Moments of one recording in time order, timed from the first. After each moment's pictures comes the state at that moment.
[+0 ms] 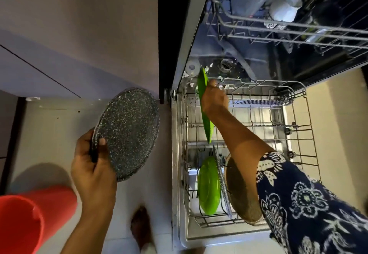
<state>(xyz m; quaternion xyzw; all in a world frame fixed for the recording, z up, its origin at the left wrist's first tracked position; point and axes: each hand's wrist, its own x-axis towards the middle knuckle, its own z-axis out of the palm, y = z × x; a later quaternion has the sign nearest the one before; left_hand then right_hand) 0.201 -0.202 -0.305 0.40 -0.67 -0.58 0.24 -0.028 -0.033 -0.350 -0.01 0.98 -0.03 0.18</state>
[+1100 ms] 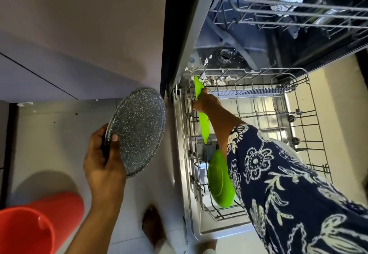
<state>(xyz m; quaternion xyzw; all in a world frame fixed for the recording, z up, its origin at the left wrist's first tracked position) 0.199 -0.229 -0.331 0.34 -0.66 -0.64 0.19 -0.026 -0.054 -0.418 0.05 0.93 -0.06 0.35</state>
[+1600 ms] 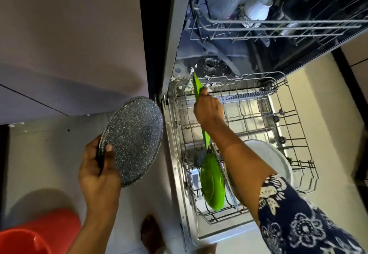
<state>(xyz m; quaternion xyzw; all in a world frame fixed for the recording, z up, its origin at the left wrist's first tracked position) 0.190 -0.219 -0.310 0.33 -0.68 -0.63 0.18 -0.003 -0.030 -0.353 -0.01 0.99 0.00 0.14</state>
